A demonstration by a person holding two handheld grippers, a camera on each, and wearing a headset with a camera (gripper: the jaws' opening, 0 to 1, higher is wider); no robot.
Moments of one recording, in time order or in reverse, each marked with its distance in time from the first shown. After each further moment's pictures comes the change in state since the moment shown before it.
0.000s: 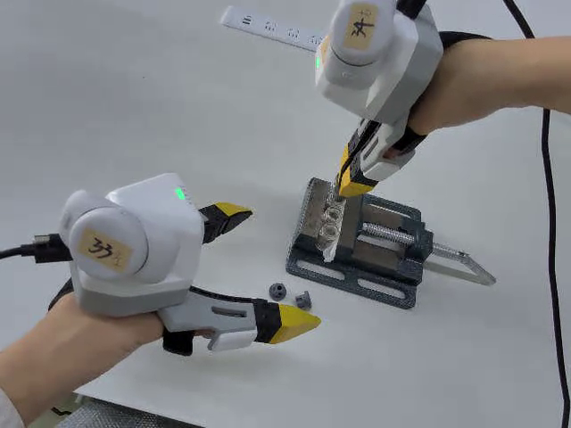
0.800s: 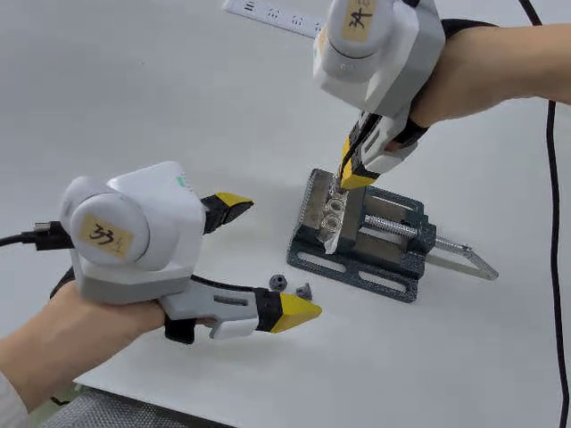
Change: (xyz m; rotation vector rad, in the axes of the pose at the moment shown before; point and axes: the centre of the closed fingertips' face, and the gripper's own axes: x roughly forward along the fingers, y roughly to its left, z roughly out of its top) left arm 0.003 0.004 -0.001 -0.016 -0.007 0.006; right arm 0.003 -0.003 -0.002 -0.019 0.033 -0.013
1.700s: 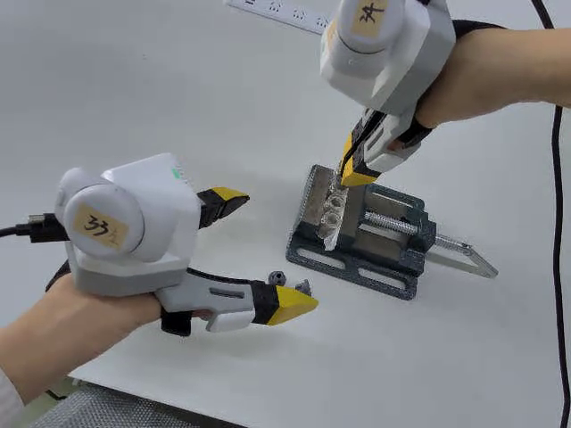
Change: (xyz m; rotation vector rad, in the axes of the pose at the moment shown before) left arm 0.000 0.006 -0.002 -0.008 -0.001 0.006; right arm 0.000 0.001 0.002 0.028 -0.035 -0.018
